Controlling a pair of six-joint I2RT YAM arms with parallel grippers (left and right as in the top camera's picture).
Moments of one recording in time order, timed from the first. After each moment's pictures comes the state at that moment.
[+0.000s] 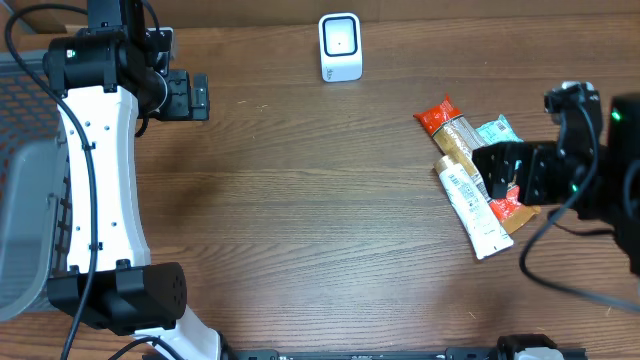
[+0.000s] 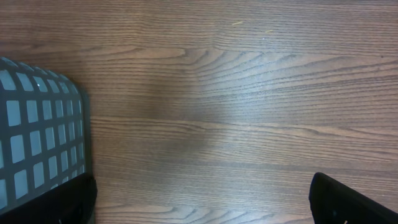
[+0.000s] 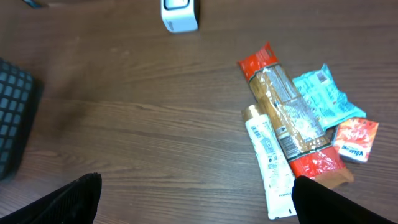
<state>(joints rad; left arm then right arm) 0.10 1.83 2.09 -1.45 -0.01 0.03 0.05 1.15 1.64 -1.34 -0.30 0.10</state>
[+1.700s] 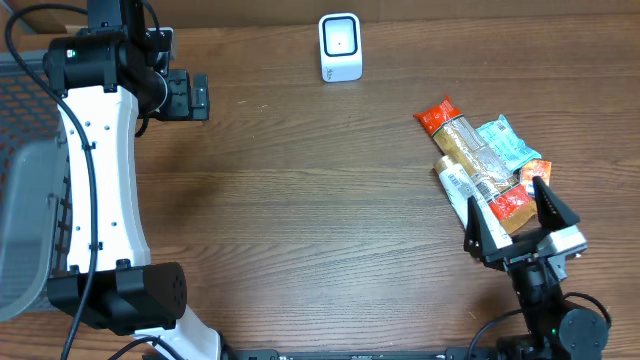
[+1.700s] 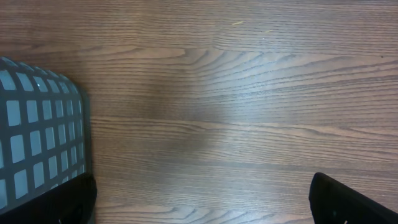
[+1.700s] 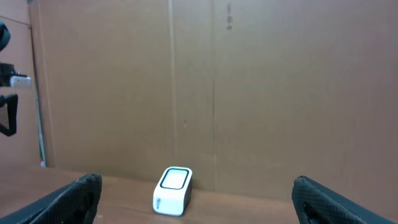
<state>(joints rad) 0.10 1.83 2.09 -1.45 -0.01 0.03 0.09 0.11 0.11 0.32 -0.20 0.10</state>
